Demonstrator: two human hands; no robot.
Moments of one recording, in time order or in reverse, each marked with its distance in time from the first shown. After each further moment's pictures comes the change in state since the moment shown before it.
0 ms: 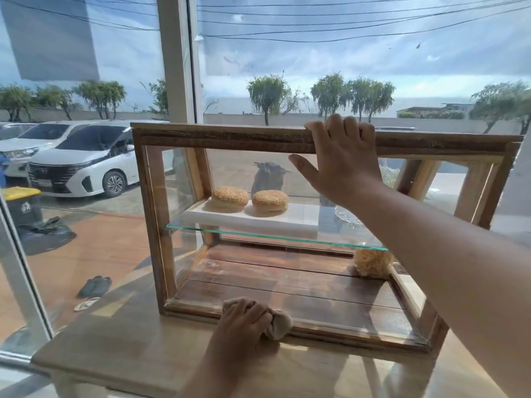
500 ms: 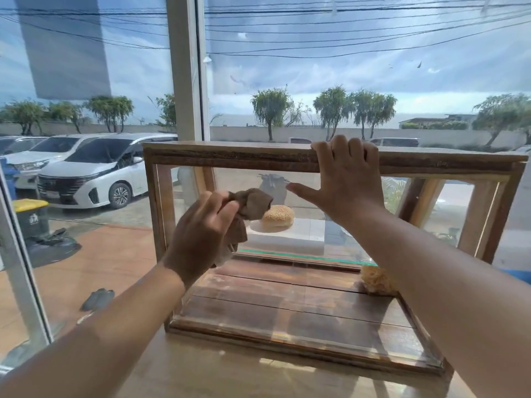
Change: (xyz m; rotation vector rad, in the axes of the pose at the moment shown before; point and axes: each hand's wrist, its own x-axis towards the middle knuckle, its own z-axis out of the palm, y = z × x) left_hand 0.132 -0.075 -0.165 0.243 0.337 0.039; right_hand -0.002 -0.005 0.004 -0.028 0.035 0.039
